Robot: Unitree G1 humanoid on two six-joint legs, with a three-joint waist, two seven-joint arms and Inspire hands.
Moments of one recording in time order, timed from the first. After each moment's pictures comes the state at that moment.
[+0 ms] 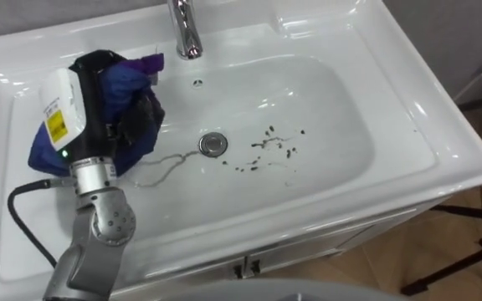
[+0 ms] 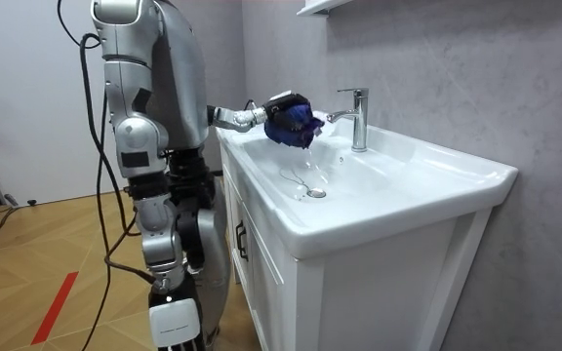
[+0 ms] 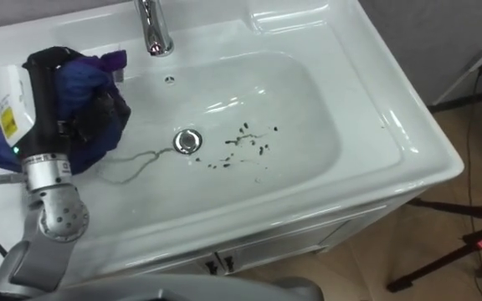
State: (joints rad) left arm 0.25 0.29 -0.14 0.00 0.63 -0.08 0.61; right arm 0.08 -0.28 0.06 1.38 -0.11 0.09 0.13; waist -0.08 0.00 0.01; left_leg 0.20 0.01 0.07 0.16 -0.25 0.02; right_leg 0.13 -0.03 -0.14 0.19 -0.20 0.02
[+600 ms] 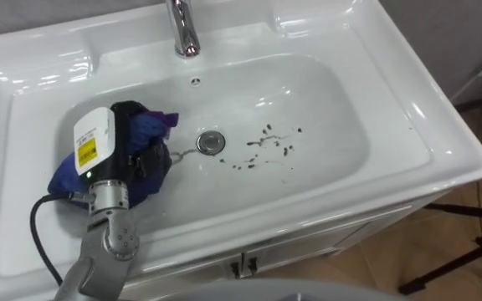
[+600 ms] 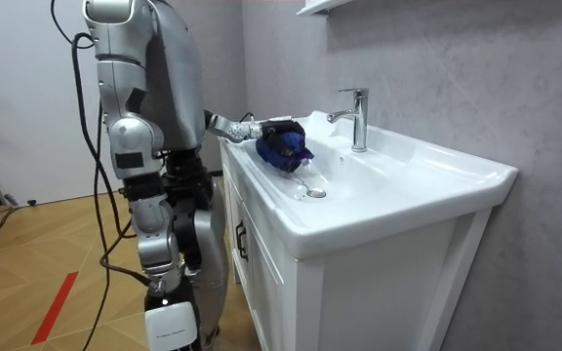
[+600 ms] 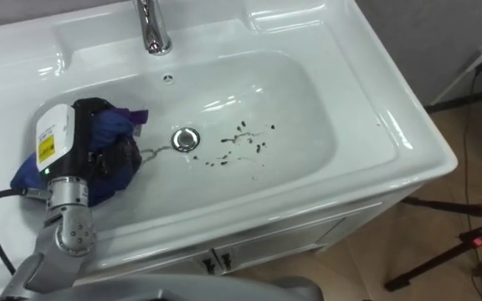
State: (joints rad) left arm 0.25 0.28 -0.16 0.20 0.67 -0.03 0.53; right arm 0.07 -0.28 0.06 1.37 -0.11 0.09 0.10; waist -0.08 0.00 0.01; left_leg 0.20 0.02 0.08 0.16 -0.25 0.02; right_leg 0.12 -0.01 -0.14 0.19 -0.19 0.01
